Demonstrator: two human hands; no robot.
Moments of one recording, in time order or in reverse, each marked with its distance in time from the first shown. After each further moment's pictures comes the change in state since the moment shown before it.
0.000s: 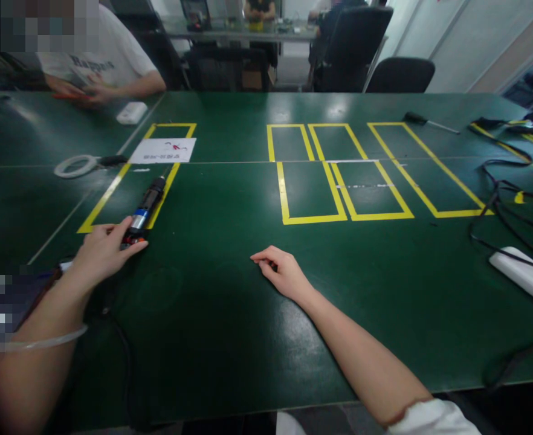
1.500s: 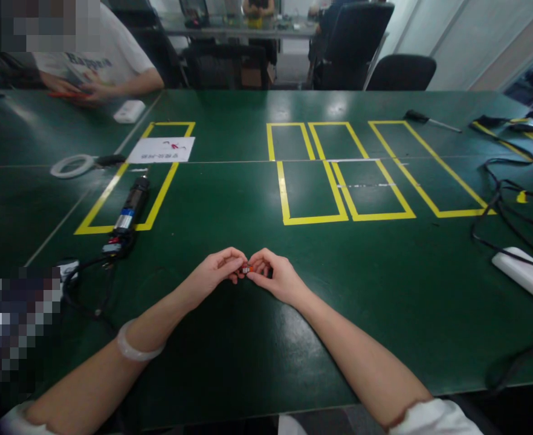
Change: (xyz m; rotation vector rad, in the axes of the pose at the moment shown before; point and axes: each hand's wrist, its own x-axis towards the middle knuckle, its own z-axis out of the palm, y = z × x) left_hand -0.061 0.190 0.011 -1.475 -0.636 0.285; right_hand 0.000 -0.005 0.012 0.253 -0.050 0.087
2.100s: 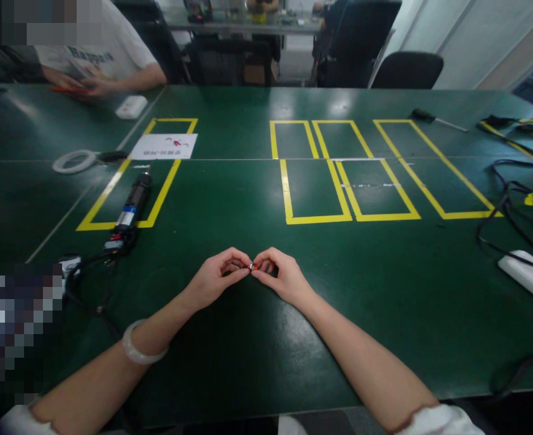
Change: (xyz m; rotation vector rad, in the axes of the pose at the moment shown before) left_hand -0.005 -0.003 0.003 0.204 0.044 0.214; right_hand -0.001 0.005 -0.003 -0.078 0.060 -0.047
